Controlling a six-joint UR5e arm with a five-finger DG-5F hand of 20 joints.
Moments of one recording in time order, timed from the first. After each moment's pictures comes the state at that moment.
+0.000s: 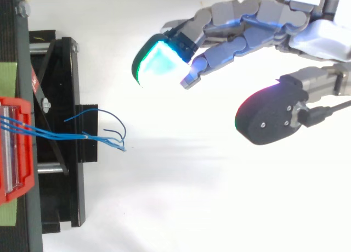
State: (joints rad) arm 0.12 -2.00 -1.56 -2.63 -1.22 -0.12
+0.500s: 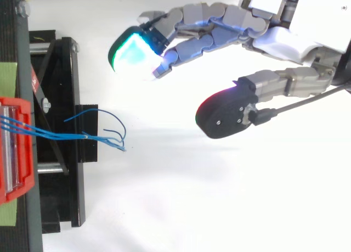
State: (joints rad) arm 0.12 -2.10 -1.56 -2.44 -1.15 -0.23
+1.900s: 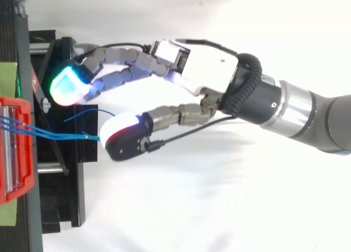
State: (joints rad) arm 0.16 -2.45 -1.30 -2.22 -1.11 -0.29
